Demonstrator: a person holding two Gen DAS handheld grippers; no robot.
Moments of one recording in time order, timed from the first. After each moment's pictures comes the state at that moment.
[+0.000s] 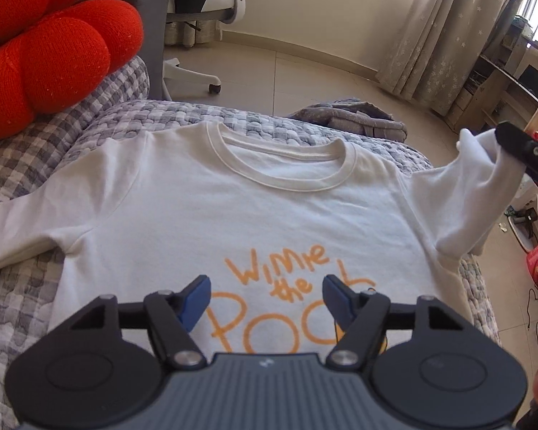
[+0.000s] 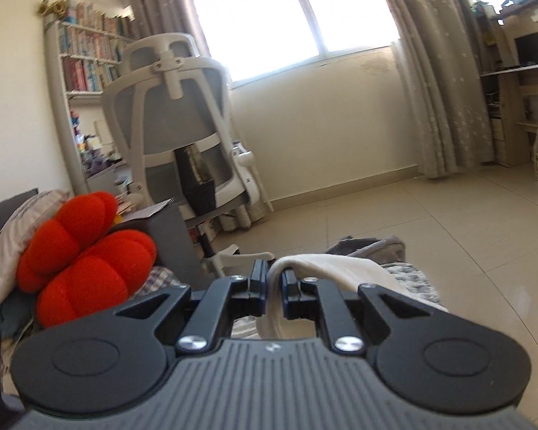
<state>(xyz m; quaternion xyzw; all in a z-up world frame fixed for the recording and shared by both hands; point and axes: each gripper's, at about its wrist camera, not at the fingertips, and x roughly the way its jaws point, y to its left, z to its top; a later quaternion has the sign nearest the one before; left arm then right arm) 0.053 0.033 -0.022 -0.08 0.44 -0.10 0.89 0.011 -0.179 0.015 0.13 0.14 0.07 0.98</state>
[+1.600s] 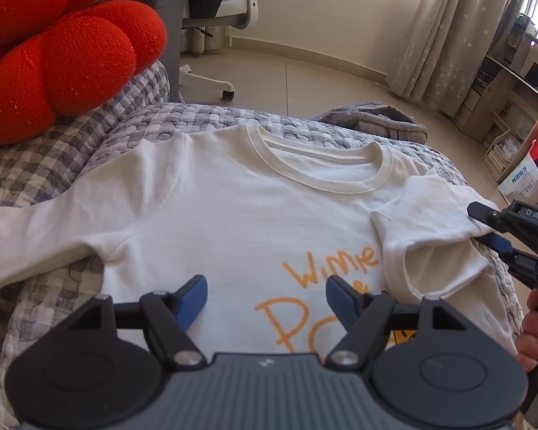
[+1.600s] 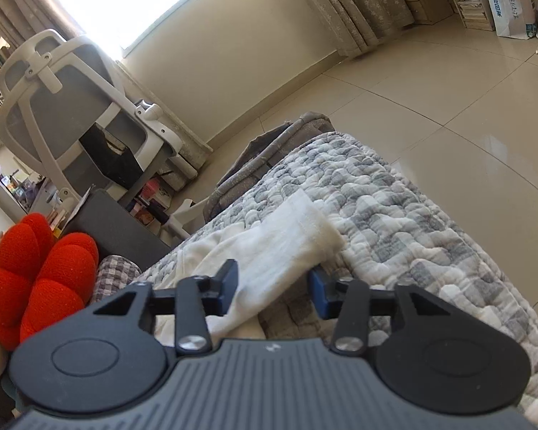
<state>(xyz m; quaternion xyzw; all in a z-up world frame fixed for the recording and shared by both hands) 0.056 0.059 -0.033 -0.05 0.43 -0.09 0.90 0.052 -0.247 -0.060 0.35 0.26 -0.02 0.90</state>
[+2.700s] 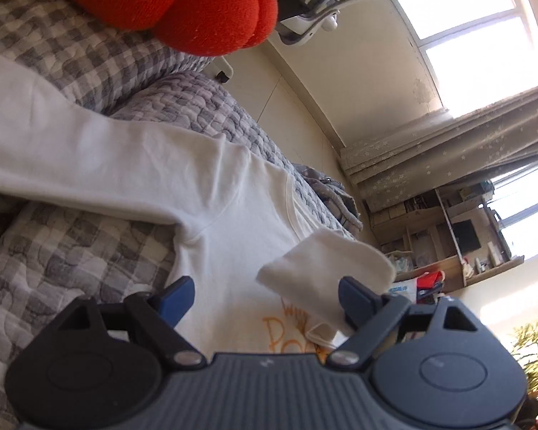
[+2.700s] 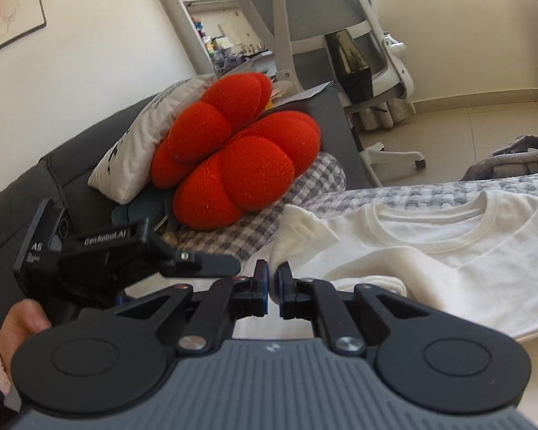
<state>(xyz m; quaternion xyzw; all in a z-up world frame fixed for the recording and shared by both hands) 0.043 0.212 -0.044 -0.42 0.42 -0.16 0.79 0.021 -0.059 -0.002 0.13 0.27 0.31 0.90</state>
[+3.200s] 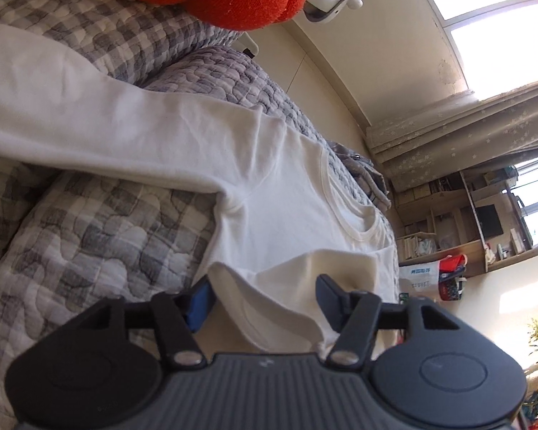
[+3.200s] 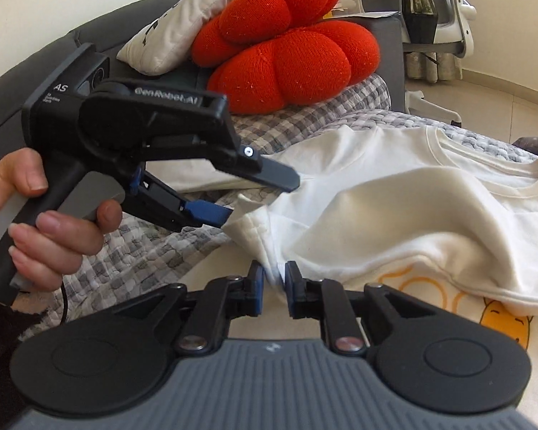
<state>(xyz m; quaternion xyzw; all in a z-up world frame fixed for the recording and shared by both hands) 0.038 0.199 -0.046 -0.36 0.47 -0.13 0.80 -0.006 -0.028 -0.029 0.00 0.35 0.36 0.86</state>
